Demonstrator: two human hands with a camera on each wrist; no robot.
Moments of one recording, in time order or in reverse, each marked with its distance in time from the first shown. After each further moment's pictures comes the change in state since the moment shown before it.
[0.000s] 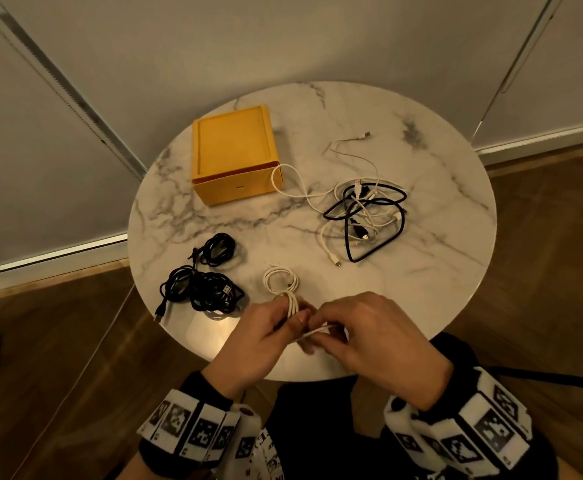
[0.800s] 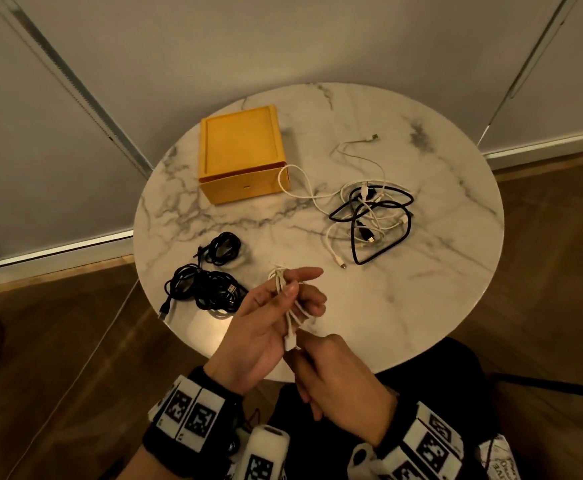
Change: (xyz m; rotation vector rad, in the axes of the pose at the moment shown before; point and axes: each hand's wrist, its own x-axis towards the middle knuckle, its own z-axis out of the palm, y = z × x) left_hand 0.004 0.021 0.001 -0.964 0.055 -0.008; right_hand -0.006 -0.020 0.069 0.457 -0.086 0.224
